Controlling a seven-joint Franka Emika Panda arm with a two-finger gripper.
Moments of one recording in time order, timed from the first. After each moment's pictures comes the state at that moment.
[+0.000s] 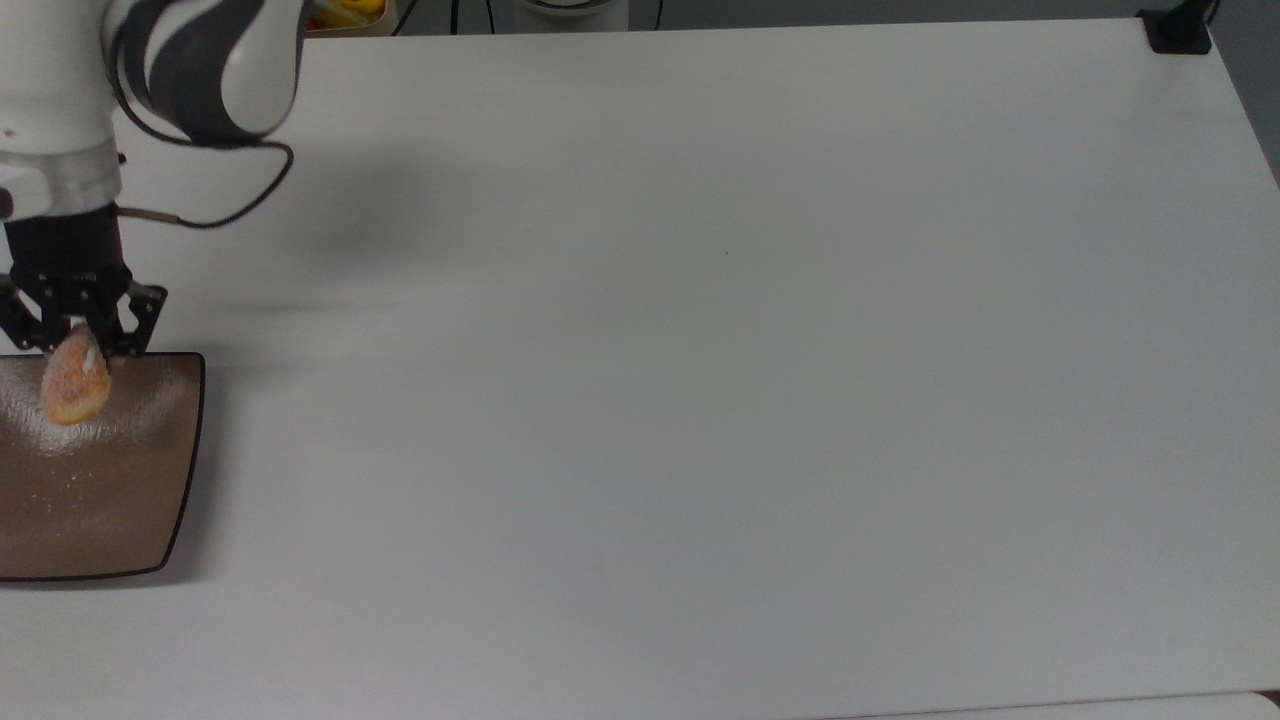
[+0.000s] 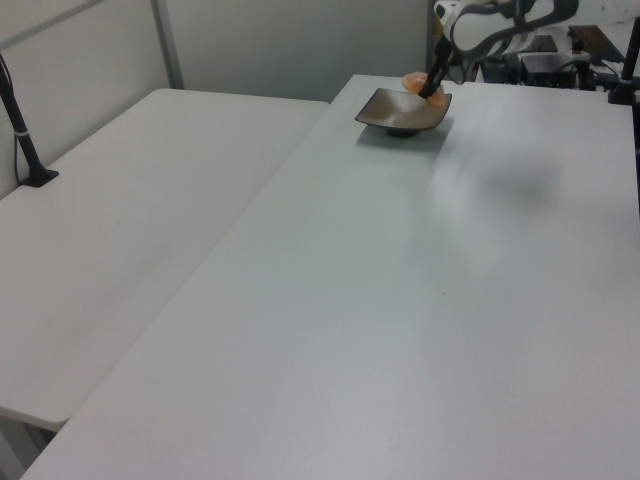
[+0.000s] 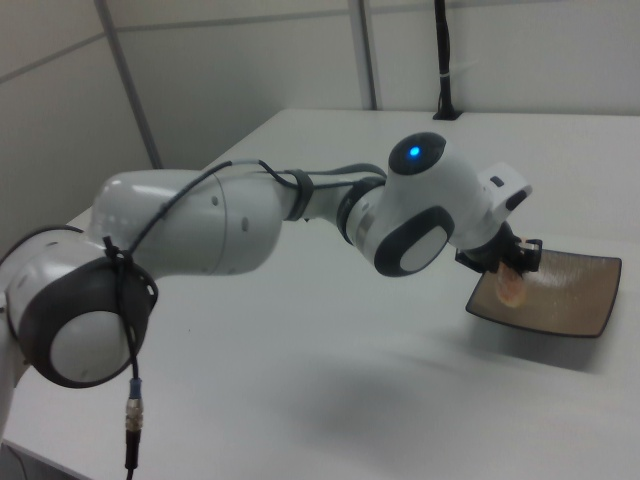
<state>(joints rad) -0.28 0.64 -0.13 -1.41 0.22 2.61 -0.70</state>
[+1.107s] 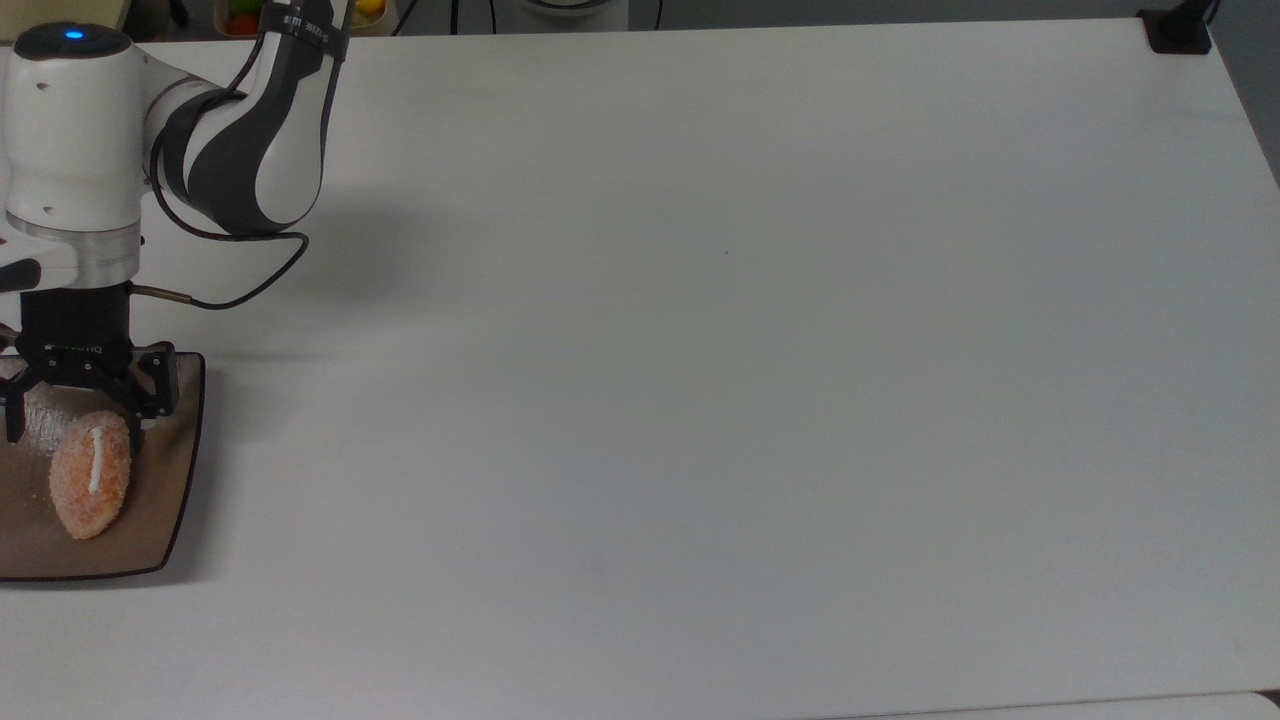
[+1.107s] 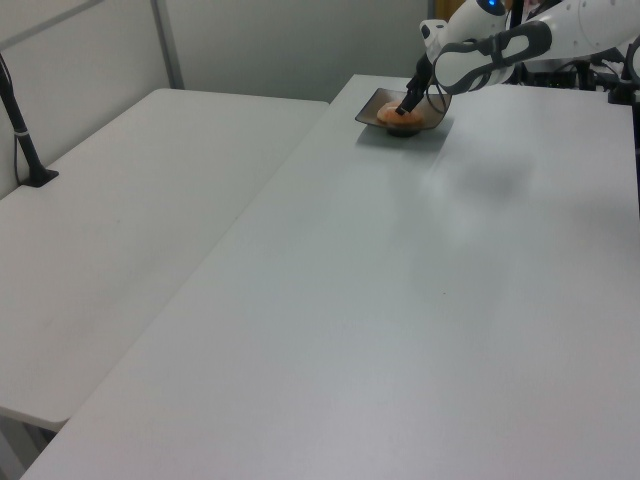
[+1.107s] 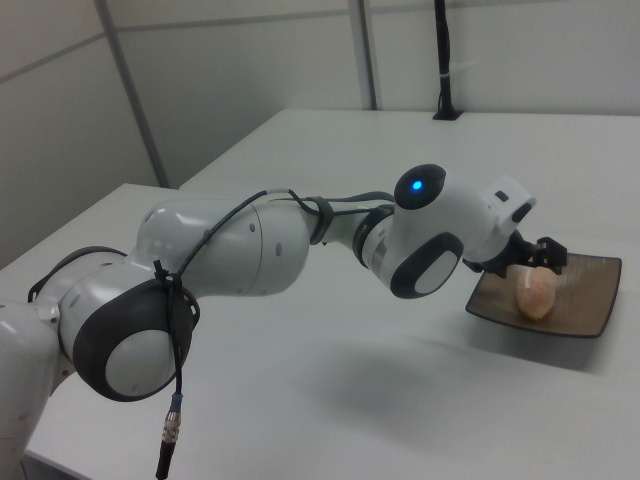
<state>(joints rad) -0.28 0.81 -0.11 -1.29 0.22 2.80 -0.70</state>
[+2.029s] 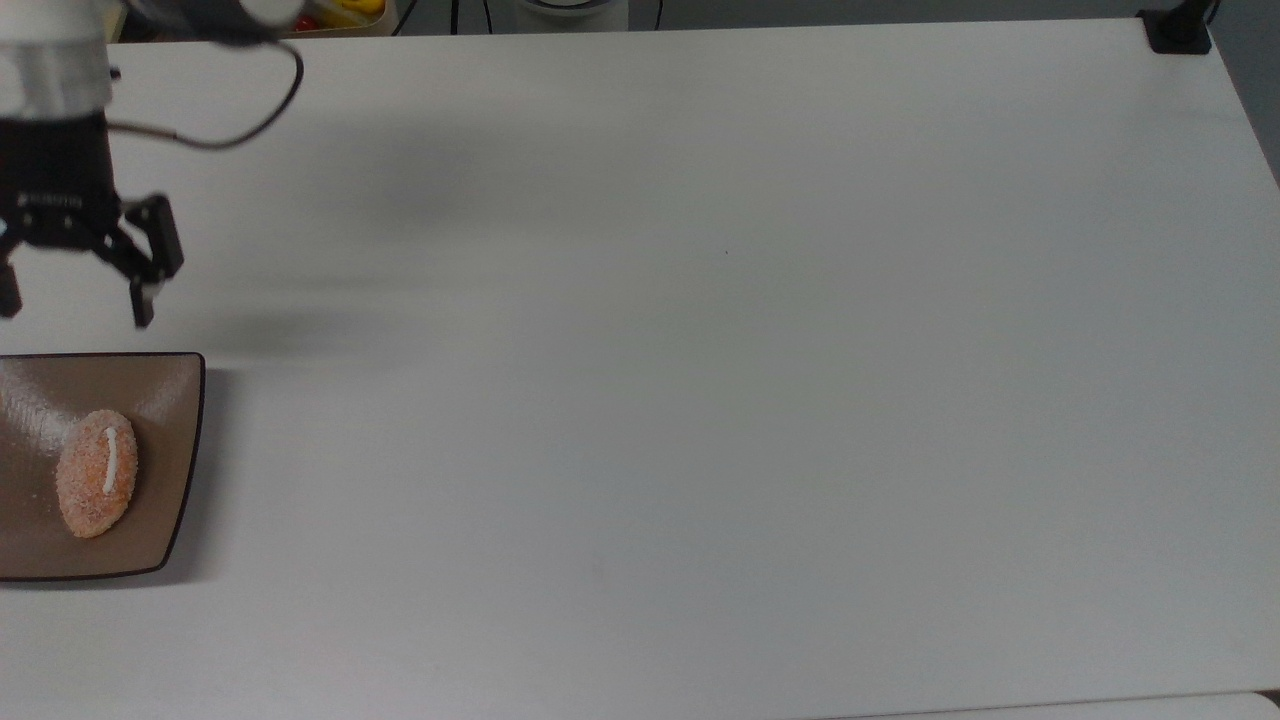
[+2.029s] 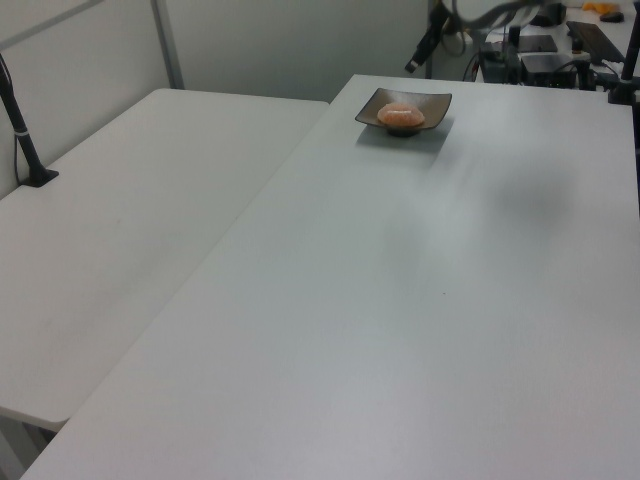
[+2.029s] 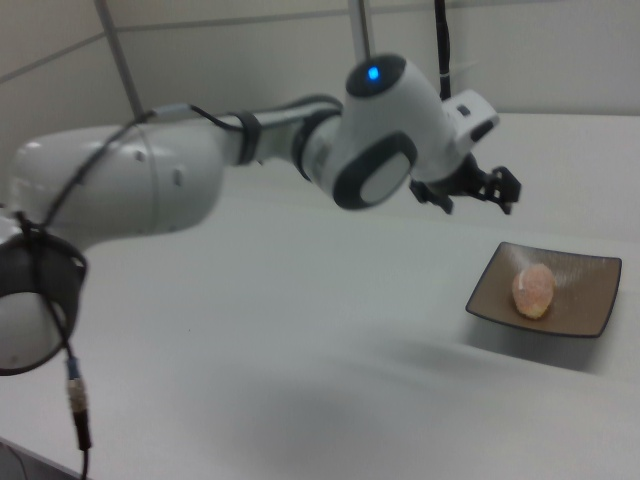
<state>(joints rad) -0.26 0.45 -0.09 -1.44 0.22 2.49 -0.60</state>
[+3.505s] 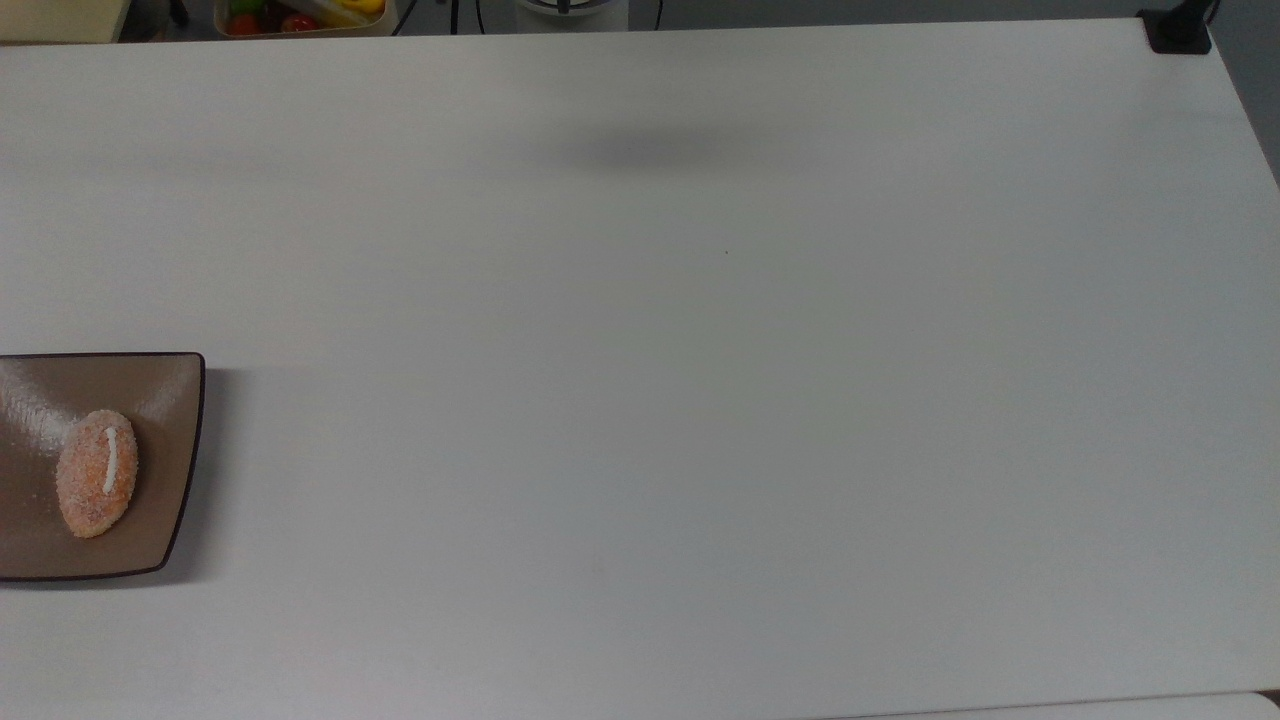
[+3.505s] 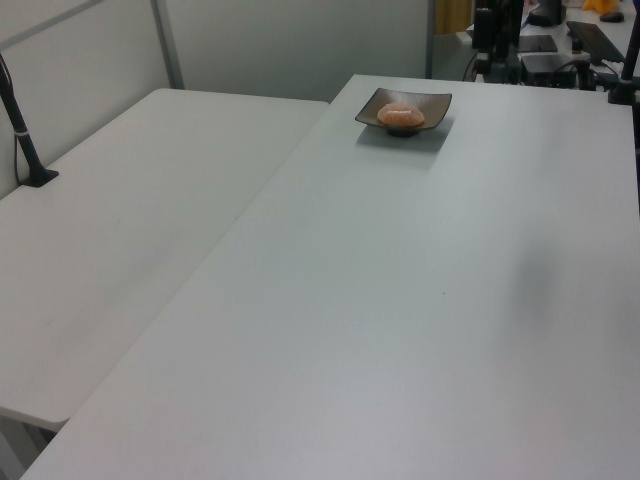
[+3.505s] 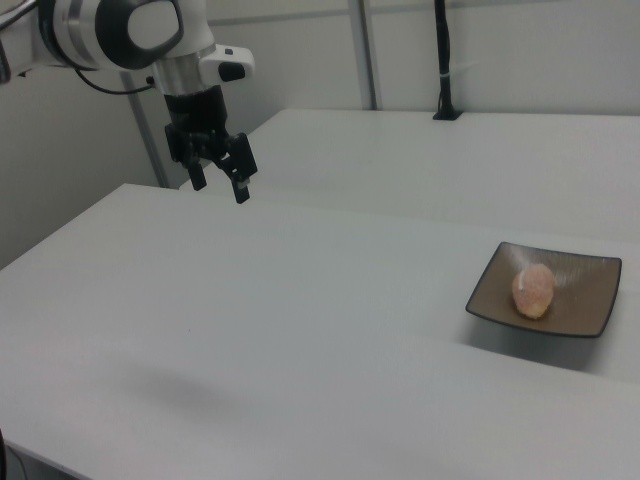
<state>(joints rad) 0.09 -0.01 -0.03 -1.58 0.02 1.59 0.10</state>
